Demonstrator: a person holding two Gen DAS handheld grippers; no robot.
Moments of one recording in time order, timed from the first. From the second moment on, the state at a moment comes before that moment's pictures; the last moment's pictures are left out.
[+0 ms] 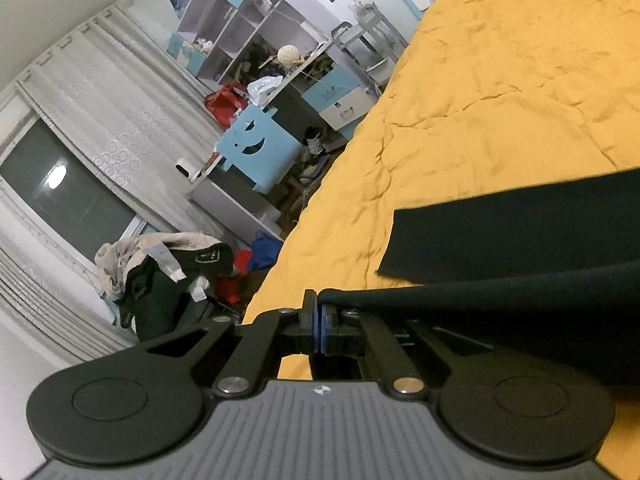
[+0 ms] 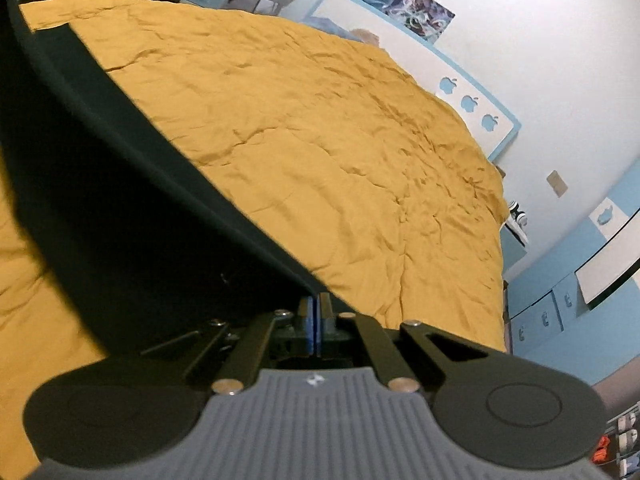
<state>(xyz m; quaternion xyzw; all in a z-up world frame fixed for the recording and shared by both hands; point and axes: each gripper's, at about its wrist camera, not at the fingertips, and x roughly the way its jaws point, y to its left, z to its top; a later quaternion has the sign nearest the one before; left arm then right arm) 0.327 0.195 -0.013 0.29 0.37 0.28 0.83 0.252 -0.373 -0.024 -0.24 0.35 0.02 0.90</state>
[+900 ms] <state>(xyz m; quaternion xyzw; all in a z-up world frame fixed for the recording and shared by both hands) 0.486 0.159 -0.124 0.39 0.43 0.24 0.77 0.431 -0.419 -0.125 -0.14 0.51 0.05 0.85</state>
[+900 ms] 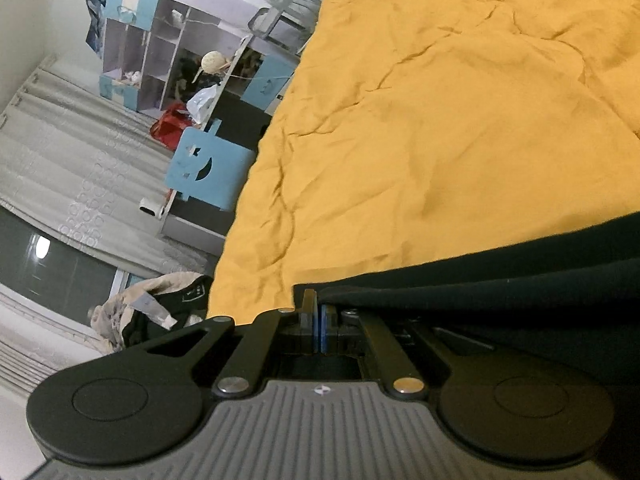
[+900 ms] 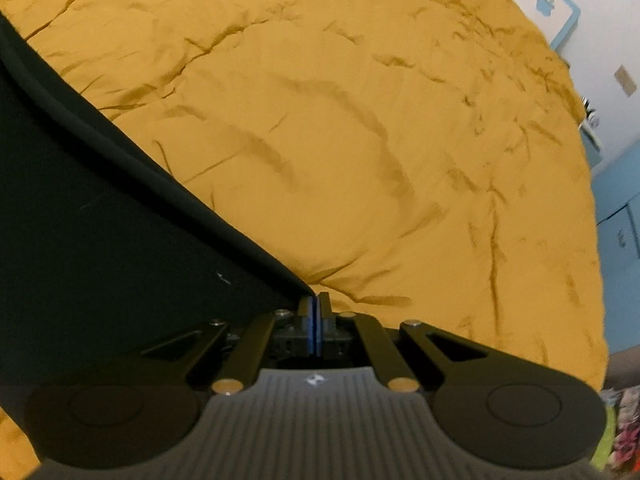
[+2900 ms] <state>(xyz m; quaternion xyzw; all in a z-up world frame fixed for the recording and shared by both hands) 0.417 0.164 -0.014 0.38 0.36 0.25 0.82 0.211 -0.535 0.020 0.22 0.25 0.17 0.93</state>
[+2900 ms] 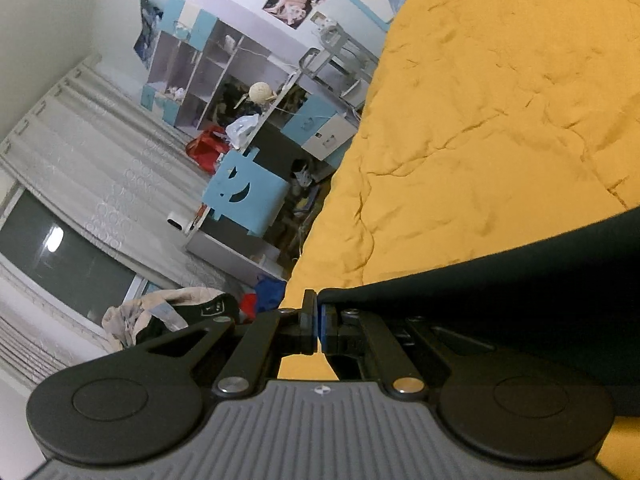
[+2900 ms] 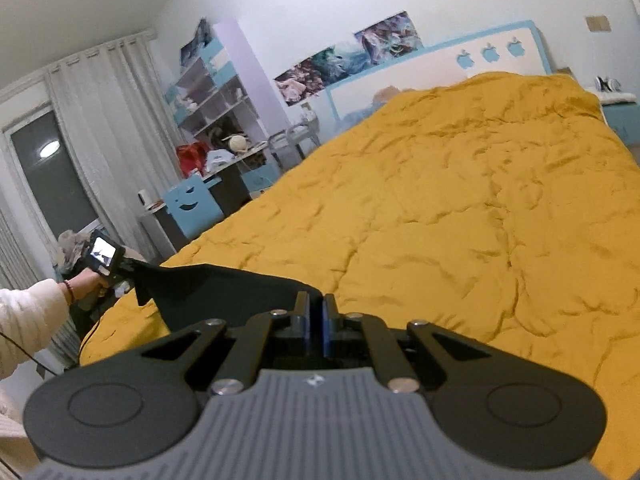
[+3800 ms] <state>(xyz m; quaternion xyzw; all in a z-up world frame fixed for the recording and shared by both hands) 0.508 0.135 -0.146 0.48 0.42 0.22 0.73 0.376 -0.549 -0.136 0.21 0.42 0.03 0.88</state>
